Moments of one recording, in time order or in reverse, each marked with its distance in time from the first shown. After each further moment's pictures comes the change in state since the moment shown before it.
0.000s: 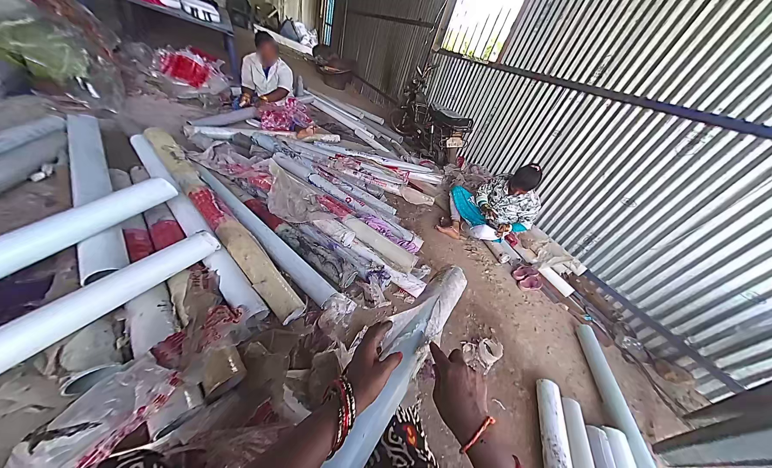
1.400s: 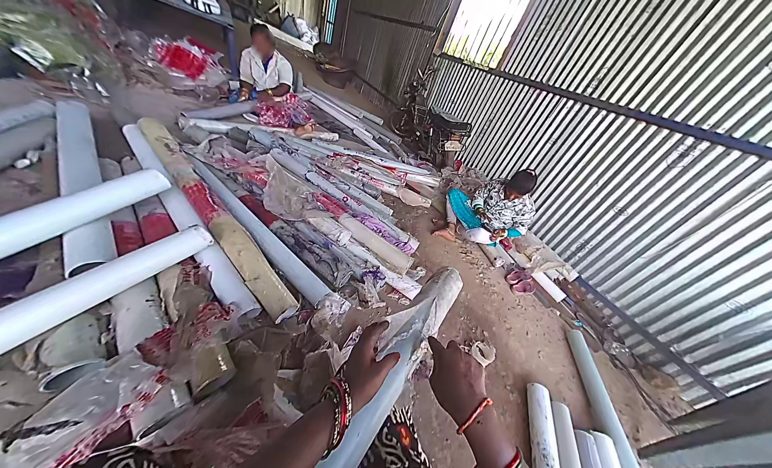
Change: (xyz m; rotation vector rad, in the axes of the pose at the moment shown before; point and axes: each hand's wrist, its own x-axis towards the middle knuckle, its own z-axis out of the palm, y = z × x) left_hand 0.001 0.000 -0.001 0.040 -0.004 -0.015; right_hand 0.006 -0.011 -0.027 -0.133 -0.081 0.032
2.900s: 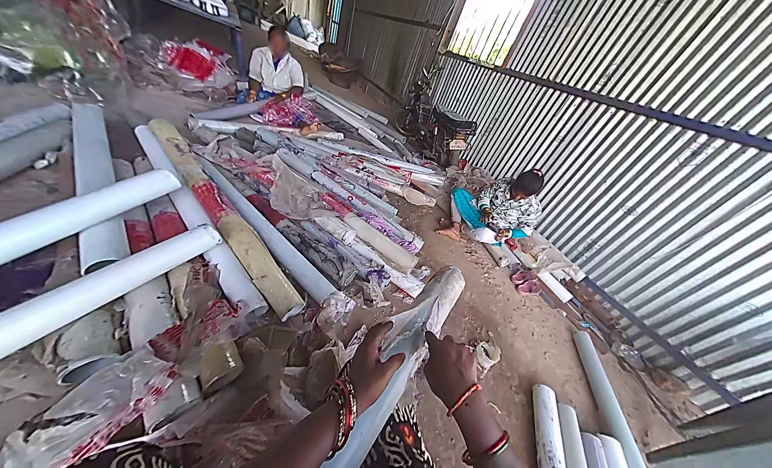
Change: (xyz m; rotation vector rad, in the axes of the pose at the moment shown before) left_hand -0.002 -0.002 0.000 -0.001 0.017 0.009; right_hand 0.016 -0.015 0.000 -0.012 -0.025 -0.012
